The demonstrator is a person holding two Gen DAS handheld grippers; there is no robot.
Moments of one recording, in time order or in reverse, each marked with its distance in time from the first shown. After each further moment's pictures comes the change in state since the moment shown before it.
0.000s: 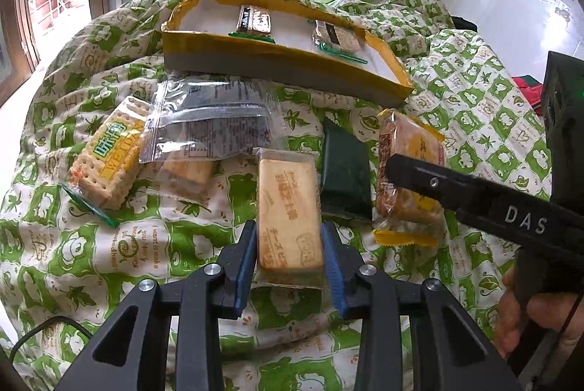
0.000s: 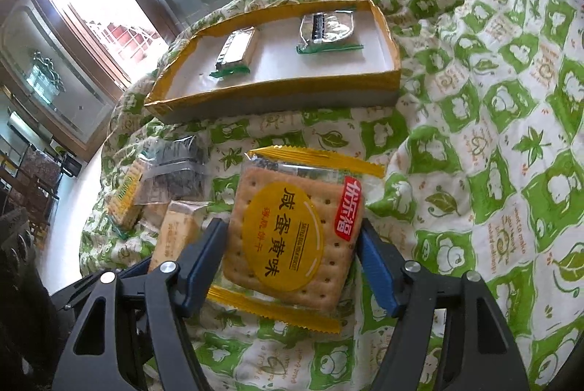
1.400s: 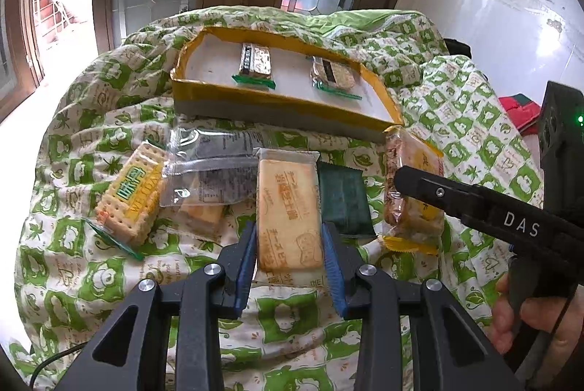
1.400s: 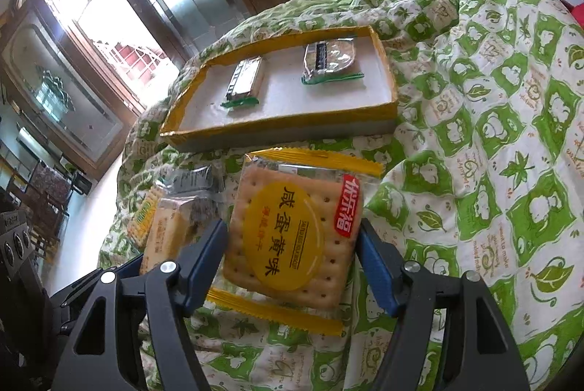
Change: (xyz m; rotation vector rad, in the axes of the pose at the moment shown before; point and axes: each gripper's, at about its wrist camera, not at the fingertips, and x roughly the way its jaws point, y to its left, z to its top) left arm -0.028 0.001 0.020 0.009 -0.088 -0.003; right arm -0.022 -0.005 0.011 0.040 -0.078 0.053
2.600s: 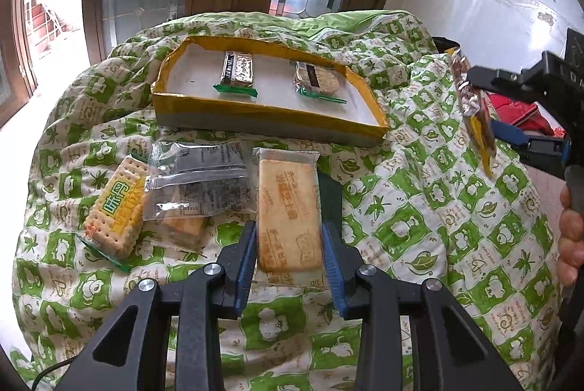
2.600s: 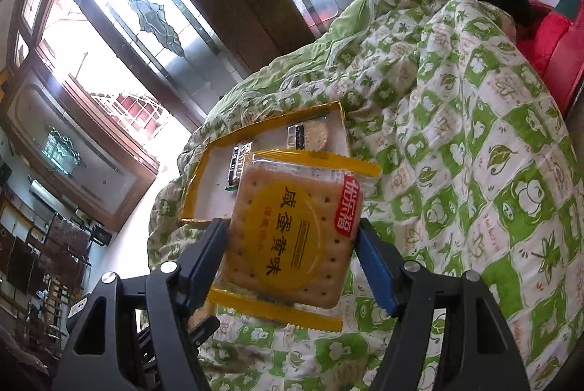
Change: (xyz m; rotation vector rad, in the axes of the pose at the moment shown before) left arm 0.003 -0.015 0.007 0.035 -0.007 -0.021; right arm -0.074 -0.035 0.064 0.135 -0.122 0.052
